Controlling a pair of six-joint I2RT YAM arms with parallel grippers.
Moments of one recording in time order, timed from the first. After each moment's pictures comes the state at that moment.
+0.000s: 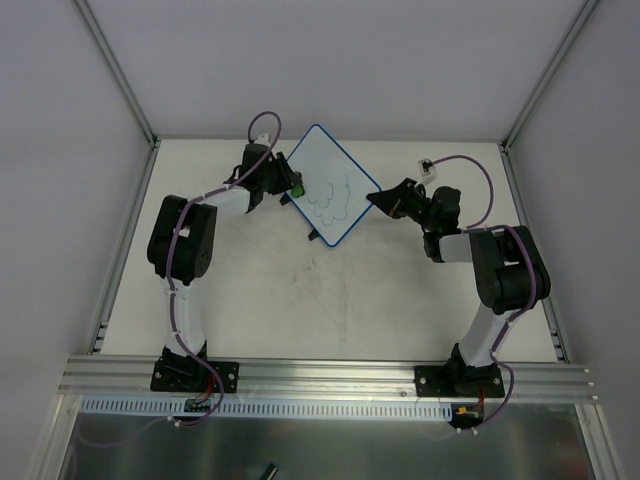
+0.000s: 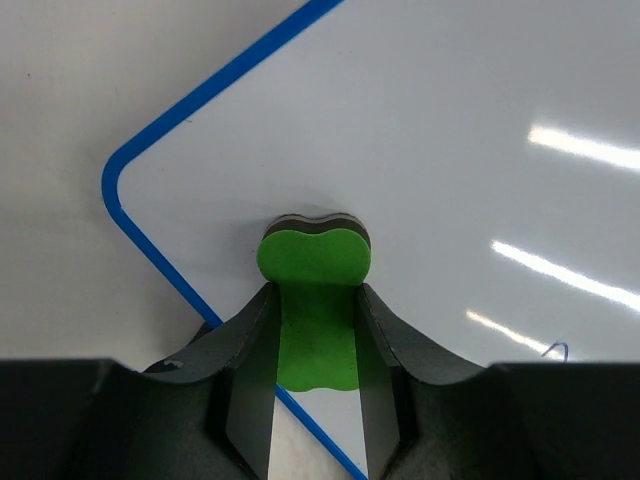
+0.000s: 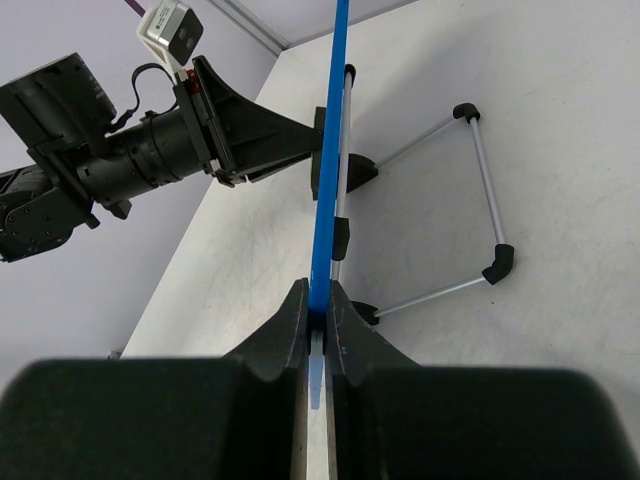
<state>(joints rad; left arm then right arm) -0.29 2.08 1.38 0.17 0.19 -0.61 0.19 1.81 0.76 1.00 -0.64 0.78</state>
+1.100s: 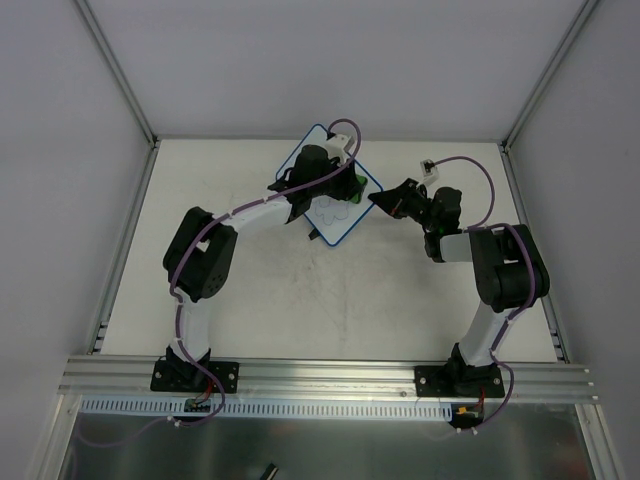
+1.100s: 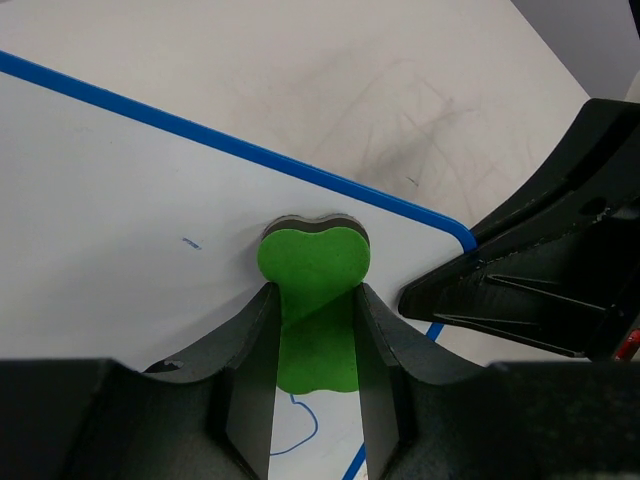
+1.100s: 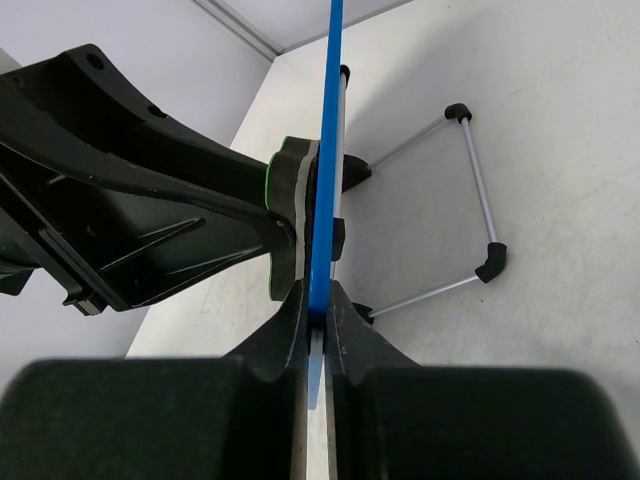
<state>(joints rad) -0.62 2.01 1.48 0.18 0.23 -0.27 0.18 1.83 0.76 1.01 -0.63 0.79</state>
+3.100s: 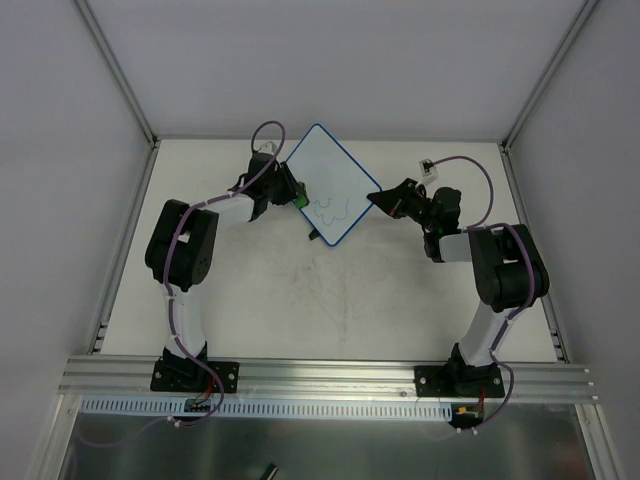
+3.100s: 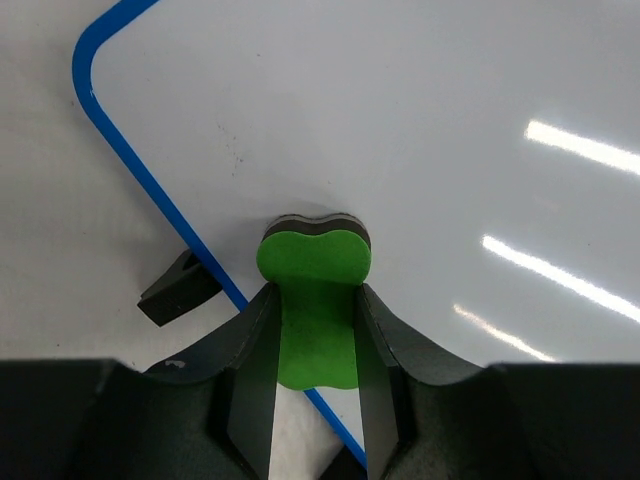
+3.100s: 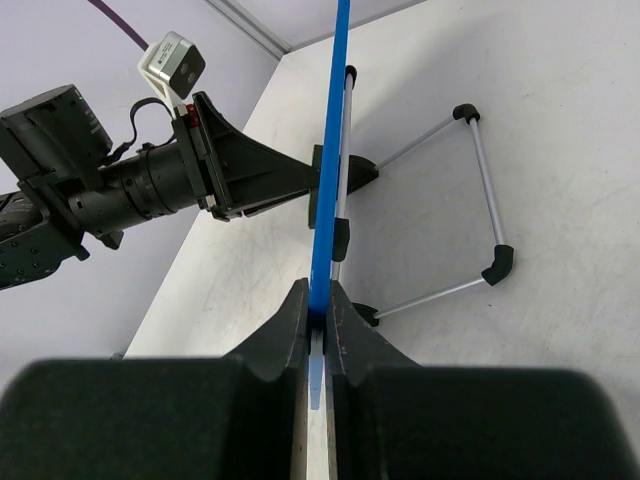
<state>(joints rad) -0.34 2.02 1.29 0.16 0.13 -0.66 0.19 1.83 0.76 1.03 -0.64 0.79</state>
